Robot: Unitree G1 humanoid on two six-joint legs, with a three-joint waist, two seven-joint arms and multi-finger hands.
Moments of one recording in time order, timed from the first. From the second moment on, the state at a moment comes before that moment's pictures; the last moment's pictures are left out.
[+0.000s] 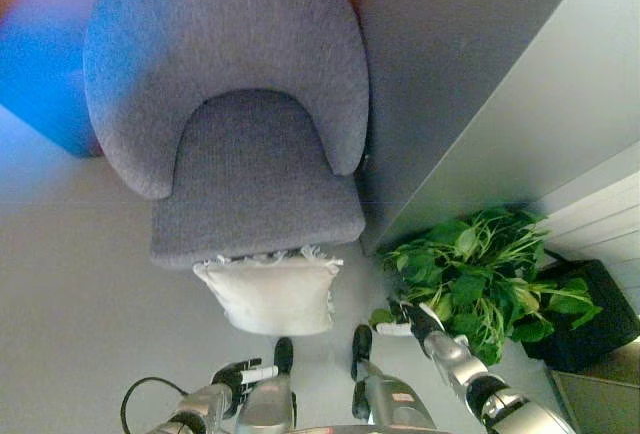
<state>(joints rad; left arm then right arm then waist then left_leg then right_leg) -0.18 0.24 -0.28 1.22 -0.37 0.07 -0.09 -0.31 -0.26 0.43 1.07 0.16 -0.02 -0.06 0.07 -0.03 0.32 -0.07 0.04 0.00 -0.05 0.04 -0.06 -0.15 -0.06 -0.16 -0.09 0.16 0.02</state>
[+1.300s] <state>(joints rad) -0.23 0.29 -0.41 0.96 -0.72 -0.28 -0.16 -0.88 -0.43 0.50 0.87 0.14 0.03 -0.32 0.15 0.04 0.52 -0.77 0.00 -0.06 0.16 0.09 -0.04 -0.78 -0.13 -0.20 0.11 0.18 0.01</state>
